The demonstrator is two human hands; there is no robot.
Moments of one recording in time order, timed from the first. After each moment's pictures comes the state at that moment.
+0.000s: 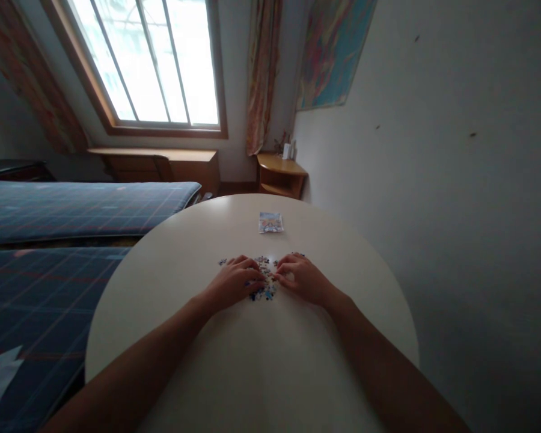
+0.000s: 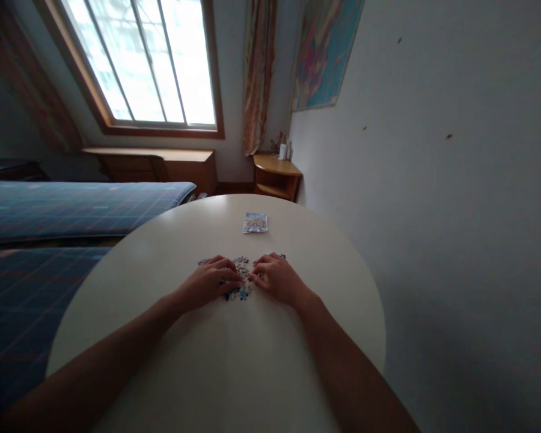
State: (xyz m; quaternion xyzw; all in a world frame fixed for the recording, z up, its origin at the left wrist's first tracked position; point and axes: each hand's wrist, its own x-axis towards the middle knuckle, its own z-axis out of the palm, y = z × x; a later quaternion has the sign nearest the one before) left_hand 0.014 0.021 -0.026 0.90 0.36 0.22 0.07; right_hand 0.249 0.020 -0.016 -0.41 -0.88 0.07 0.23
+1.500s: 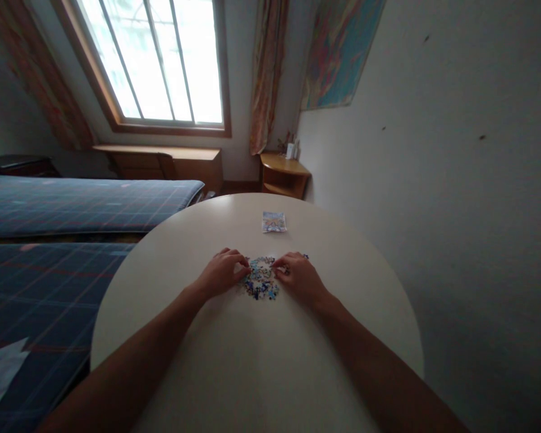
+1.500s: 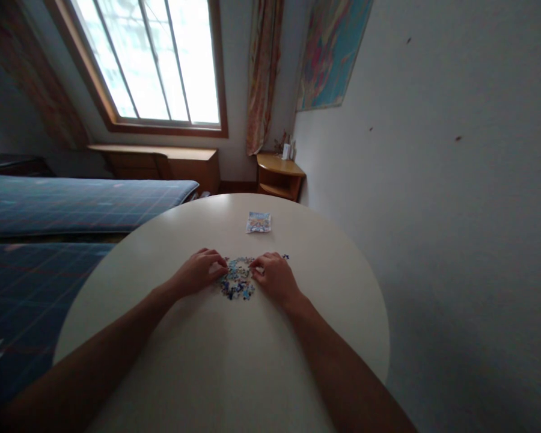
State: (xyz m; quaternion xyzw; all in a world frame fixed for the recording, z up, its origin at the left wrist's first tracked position) left_hand -0.015 0.042 -0.031 0.85 0.47 0.22 0.10; right_hand 0.226 0.025 -0.025 -0.50 -0.81 0.09 0.28
